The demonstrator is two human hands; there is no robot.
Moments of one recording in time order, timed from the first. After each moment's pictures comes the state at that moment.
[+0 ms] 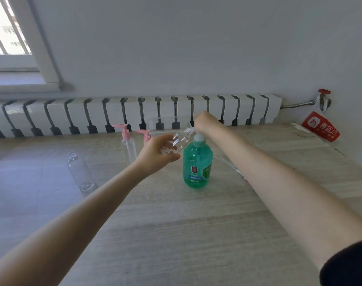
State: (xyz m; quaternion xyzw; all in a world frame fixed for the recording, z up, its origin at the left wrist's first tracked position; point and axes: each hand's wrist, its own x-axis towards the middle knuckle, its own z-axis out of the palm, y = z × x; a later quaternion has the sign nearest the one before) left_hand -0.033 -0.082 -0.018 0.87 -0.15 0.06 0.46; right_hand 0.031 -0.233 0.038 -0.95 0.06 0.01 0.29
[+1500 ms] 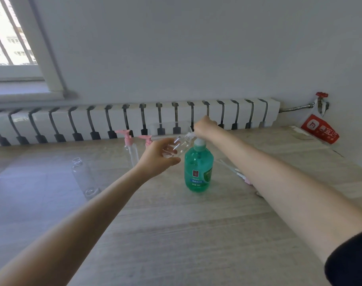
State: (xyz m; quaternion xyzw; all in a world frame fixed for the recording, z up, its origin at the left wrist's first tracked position) left_hand -0.033 -0.081 -0.015 0.88 -0.16 0.07 0.44; right_hand 0.039 -0.231 0.038 -0.94 0.11 0.04 0.32
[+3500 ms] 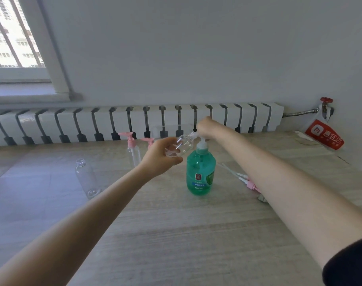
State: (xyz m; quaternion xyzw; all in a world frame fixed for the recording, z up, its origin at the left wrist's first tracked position) left_hand -0.034 -0.085 -0.004 0.88 -0.14 0.08 0.45; right_hand 0.010 -0.228 0.065 -0.98 0.03 0.04 0.20
